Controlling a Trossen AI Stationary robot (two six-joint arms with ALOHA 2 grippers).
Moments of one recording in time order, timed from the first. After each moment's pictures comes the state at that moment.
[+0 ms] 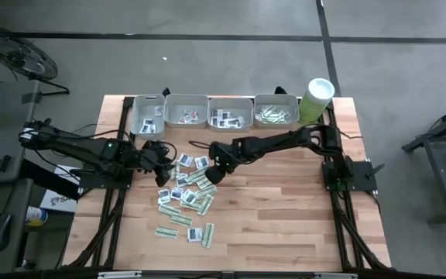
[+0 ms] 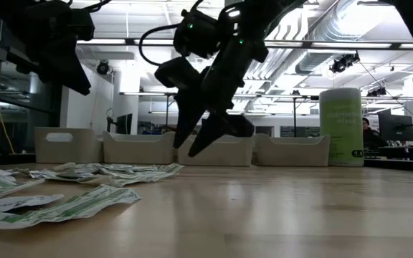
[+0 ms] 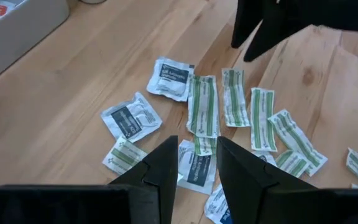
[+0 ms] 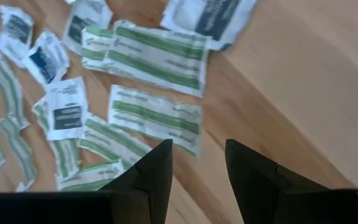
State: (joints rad) left arm -0.20 0.81 0.61 -0.64 -0.35 -0.68; right arm -0.05 2.09 1.49 -0.45 -0.14 0.84
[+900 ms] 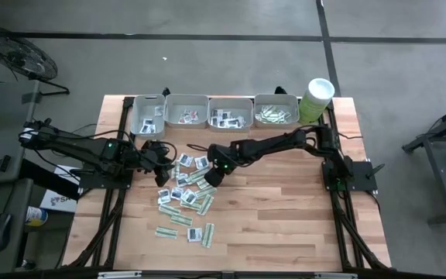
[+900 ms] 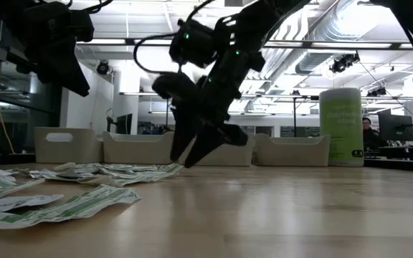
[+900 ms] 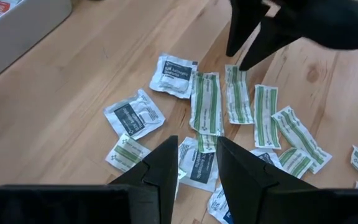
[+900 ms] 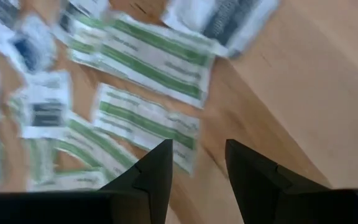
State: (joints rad) left arm -0.20 0.81 0.61 -0.65 -0.34 -0.68; right arm -0.05 2.13 1.49 -0.39 -0.12 0.73
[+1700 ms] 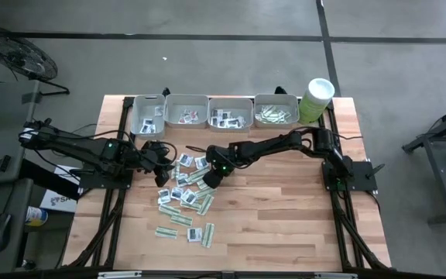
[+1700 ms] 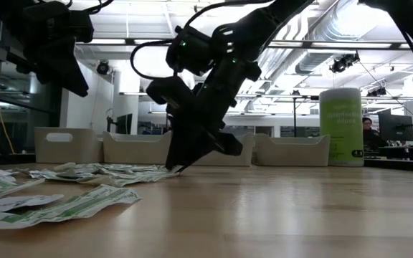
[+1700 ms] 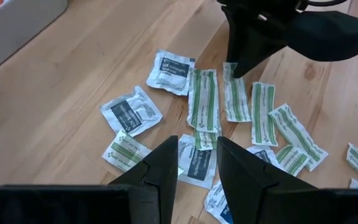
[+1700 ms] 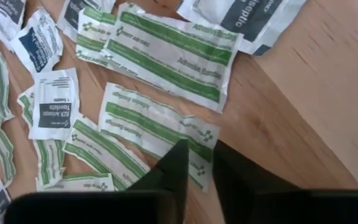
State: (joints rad) left arm -0.20 0.81 0.61 -0.65 -0.33 -0.68; right arm -0.04 2.19 1.49 -0.32 -0.20 0.76
